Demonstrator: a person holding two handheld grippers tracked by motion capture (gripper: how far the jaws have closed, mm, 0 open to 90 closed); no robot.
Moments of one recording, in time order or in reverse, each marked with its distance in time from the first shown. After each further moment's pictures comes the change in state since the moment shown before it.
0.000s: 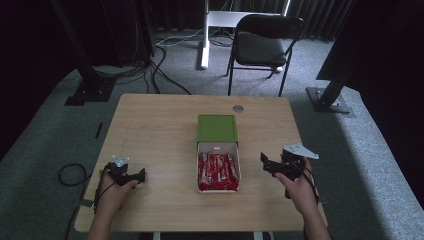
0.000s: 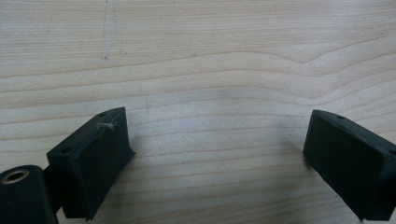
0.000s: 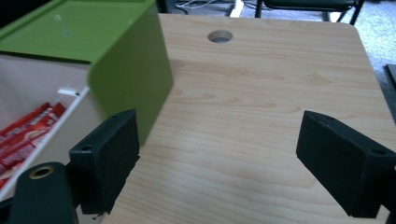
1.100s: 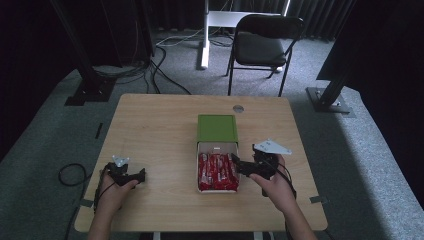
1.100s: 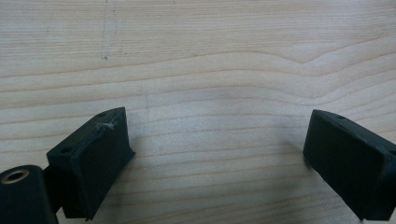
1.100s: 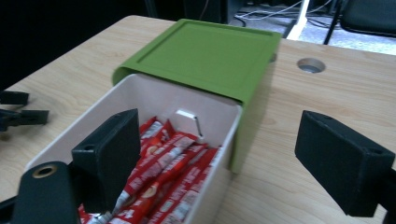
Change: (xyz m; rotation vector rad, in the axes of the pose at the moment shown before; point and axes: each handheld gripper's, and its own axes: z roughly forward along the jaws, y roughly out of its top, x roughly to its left) left arm 0.000 0.000 0.000 -0.001 -0.001 0.000; right arm 0.077 0.023 0.004 -0.025 0.207 -0.102
